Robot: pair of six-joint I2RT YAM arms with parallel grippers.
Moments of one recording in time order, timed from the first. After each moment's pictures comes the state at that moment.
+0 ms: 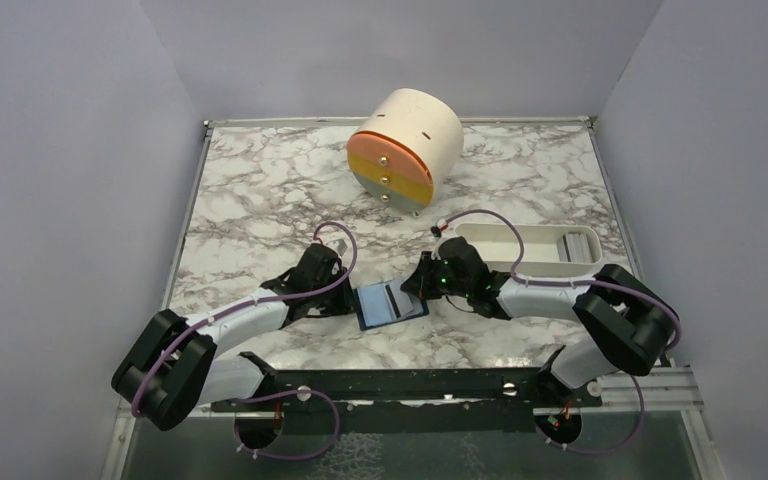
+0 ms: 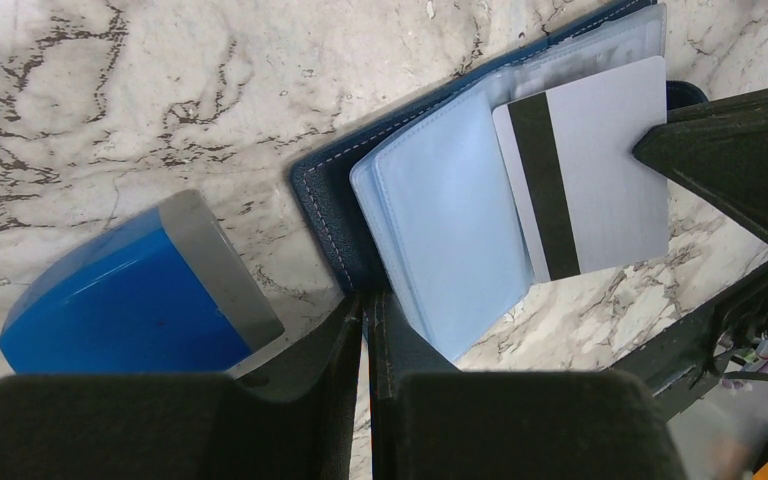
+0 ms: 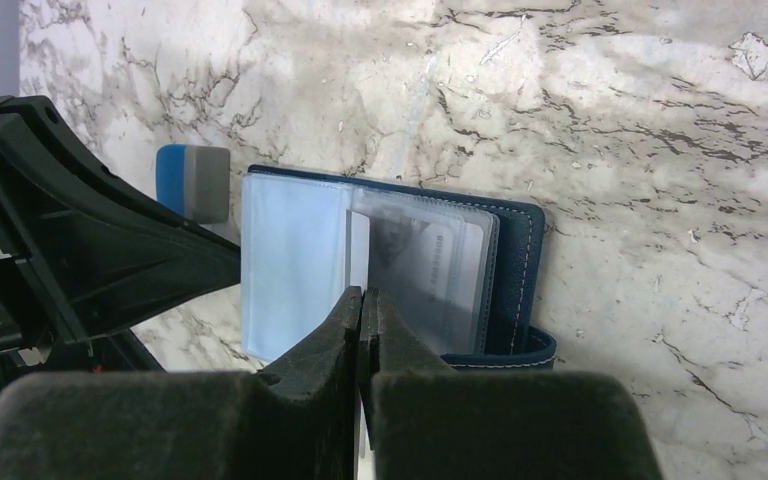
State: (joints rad) left arm -0.60 1.21 0.43 -0.12 0.22 -0.69; right arm 0.81 1.49 0.55 0.34 -0.09 0.74
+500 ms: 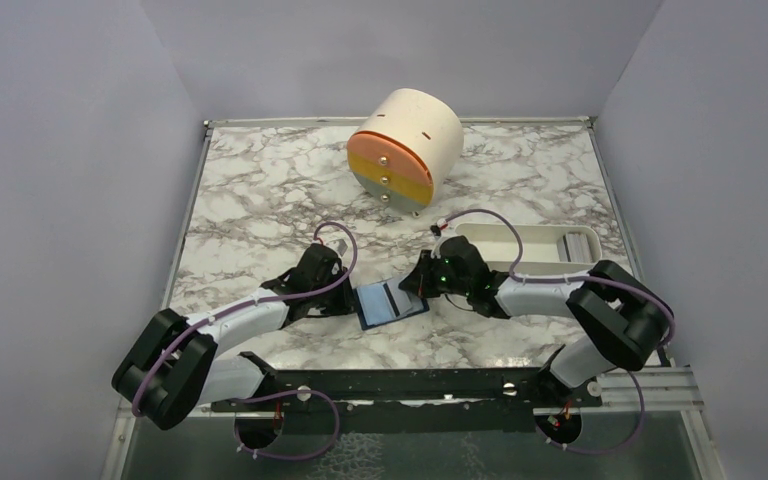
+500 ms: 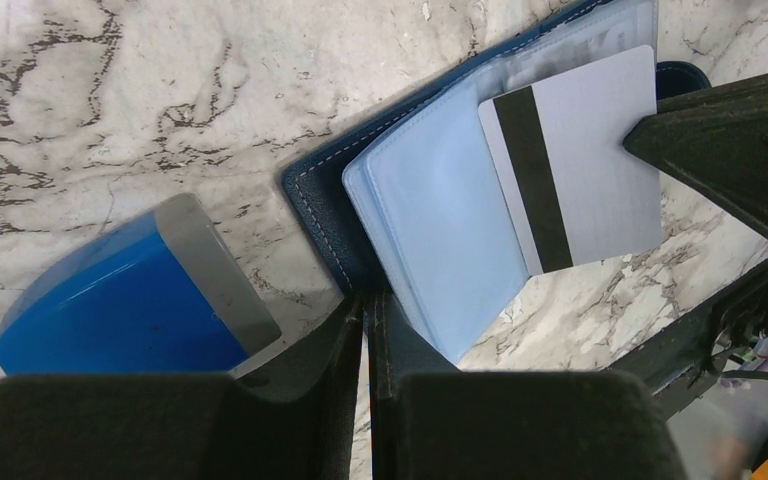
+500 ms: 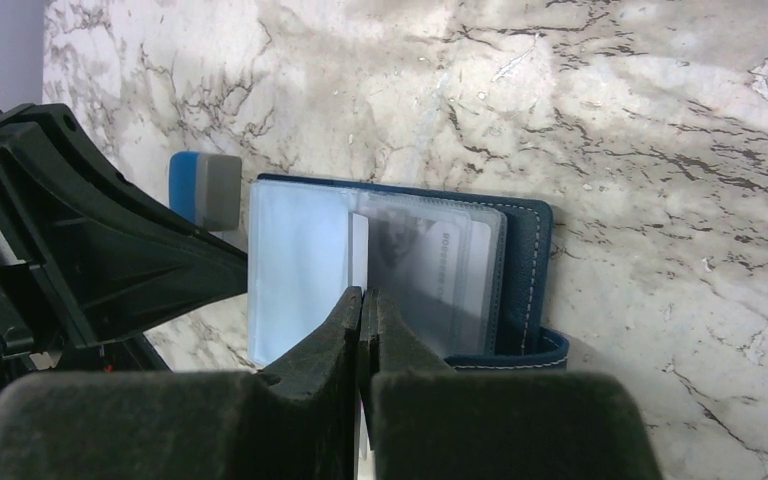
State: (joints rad) left arm -0.60 1.21 0.42 -0.10 0.22 -0.69; right arm 0.80 1.52 0.55 0.40 -0.12 0.73
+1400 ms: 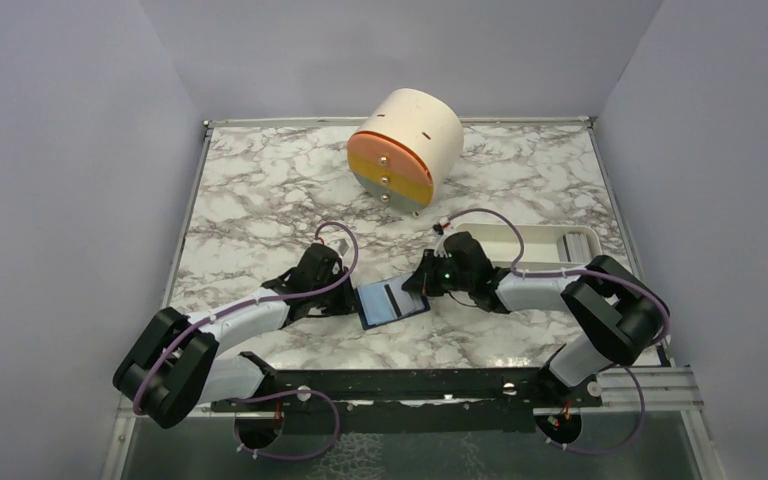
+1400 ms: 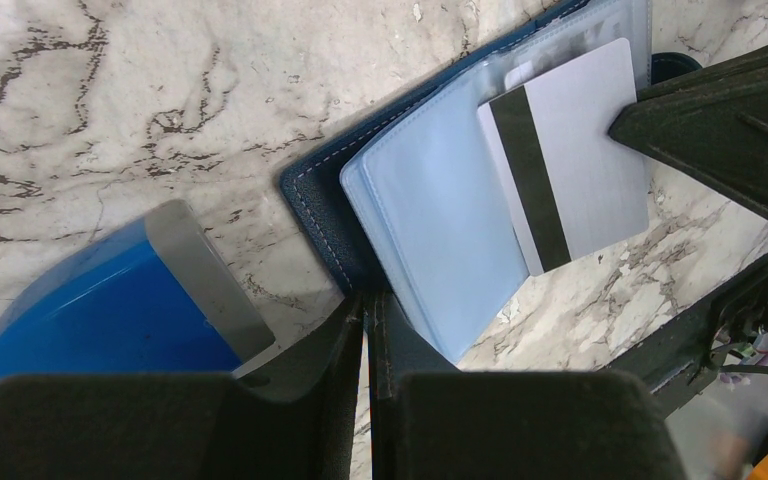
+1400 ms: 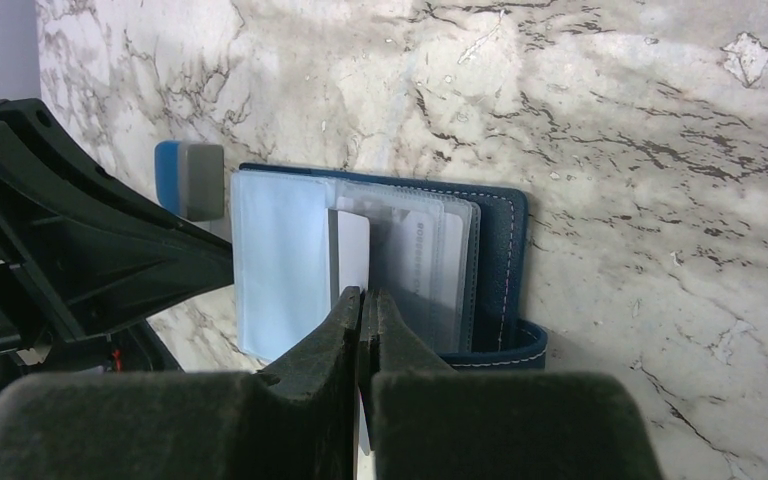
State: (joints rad) left arm -0.60 1.23 0.42 -0.09 0.22 -0.69; right arm 0.74 1.56 0.54 0.40 -0.22 0.74
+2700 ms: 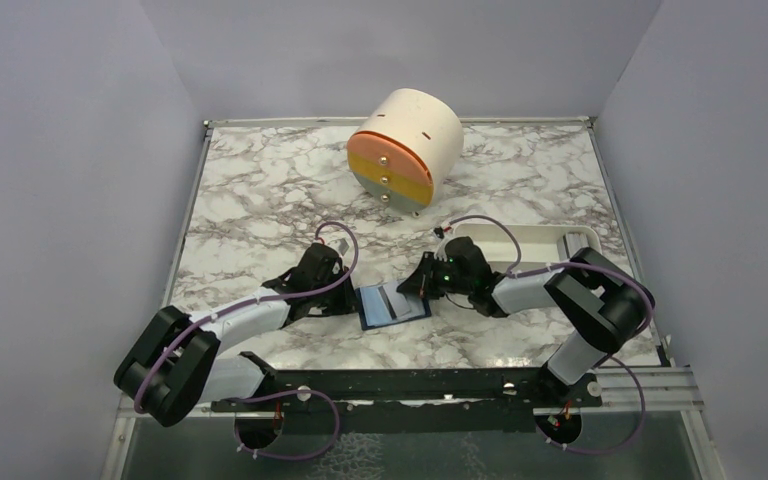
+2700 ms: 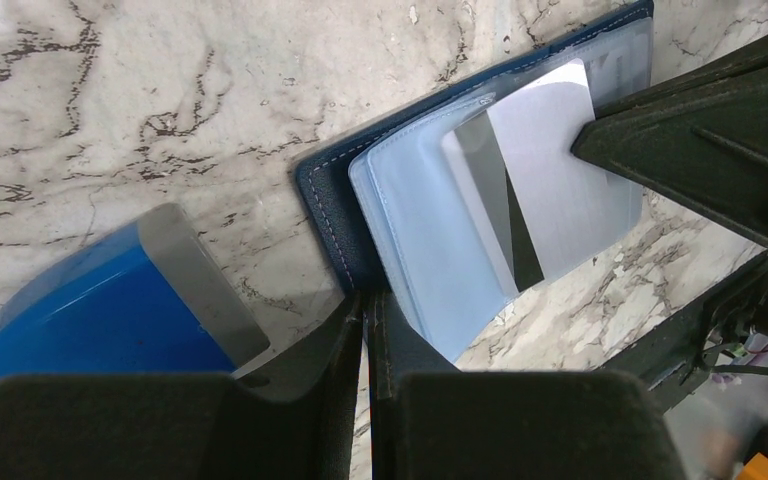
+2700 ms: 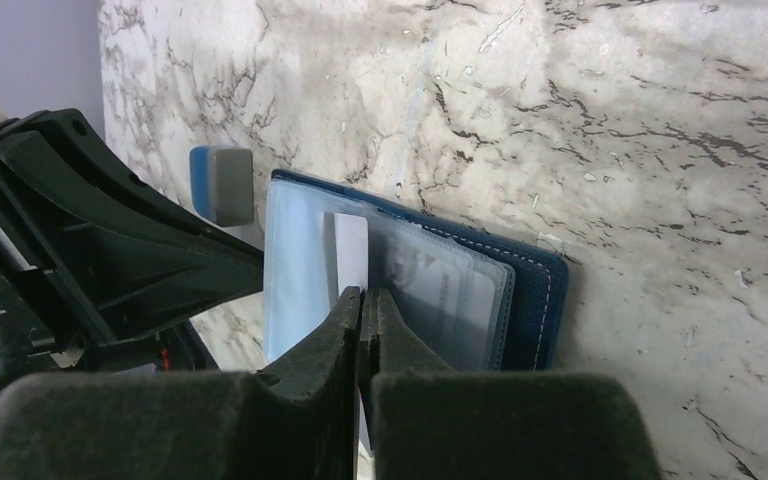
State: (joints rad) left arm -0.60 1.23 0.42 -0.08 0.24 -0.70; right arm 0.73 1.64 0.50 0.58 -0.30 0.84
